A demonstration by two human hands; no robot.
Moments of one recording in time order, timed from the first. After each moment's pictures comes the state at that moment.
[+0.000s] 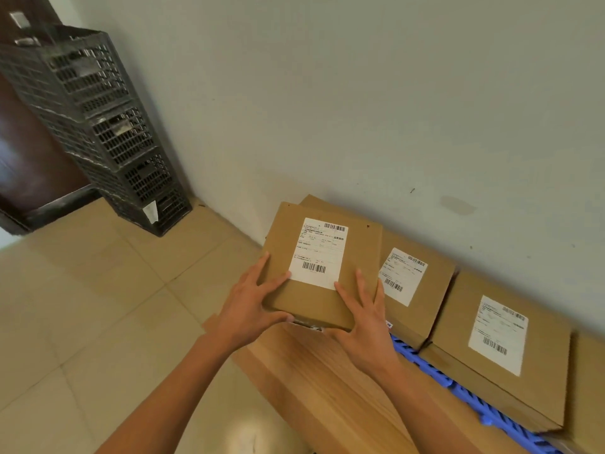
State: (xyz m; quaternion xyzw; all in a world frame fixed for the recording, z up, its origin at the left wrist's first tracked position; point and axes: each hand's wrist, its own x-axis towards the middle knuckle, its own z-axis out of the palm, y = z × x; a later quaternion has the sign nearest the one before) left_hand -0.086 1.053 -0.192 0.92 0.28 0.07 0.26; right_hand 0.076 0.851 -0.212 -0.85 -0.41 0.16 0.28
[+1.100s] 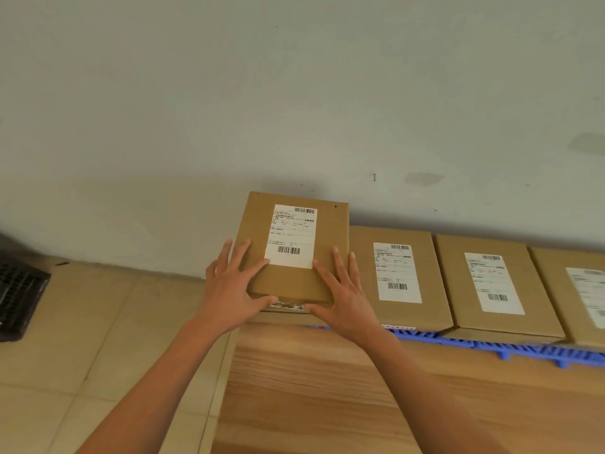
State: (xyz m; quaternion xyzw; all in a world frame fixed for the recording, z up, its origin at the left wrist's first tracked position) left_hand 0.104 1.291 -0.243 0.98 0.06 -0.03 0.17; right_hand 0.158 1.035 -0.257 -0.93 -0.23 0.13 0.24
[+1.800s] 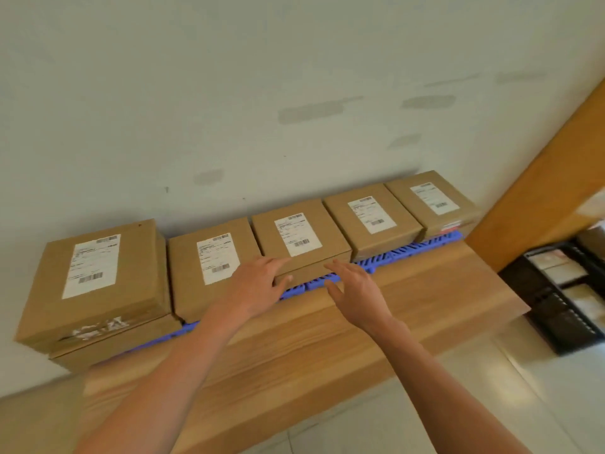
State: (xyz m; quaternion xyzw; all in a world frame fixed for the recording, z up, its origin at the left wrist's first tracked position) left_hand 0.084 0.893 -0.150 0.96 -0.22 -0.07 0.17; right_hand 0.025 0.673 -0.182 -0.96 0.01 -0.01 0.27
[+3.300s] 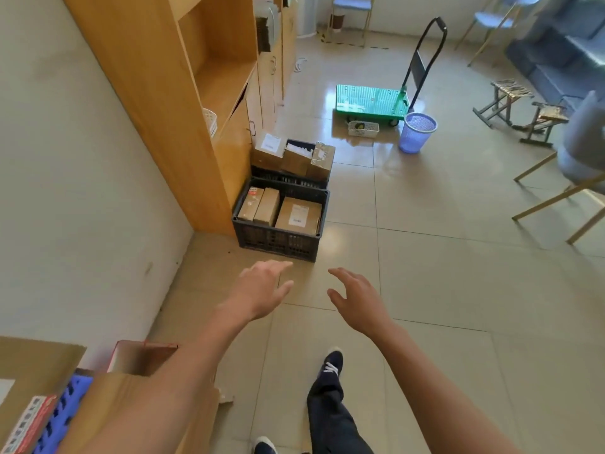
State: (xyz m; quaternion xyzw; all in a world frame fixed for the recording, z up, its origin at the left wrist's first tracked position) left_hand -0.003 -0.020 -0.221 0.69 -0.68 -0.24 0.07; right_hand -0.232 -0.054 -0.225 -0.78 0.56 -0.04 0.28
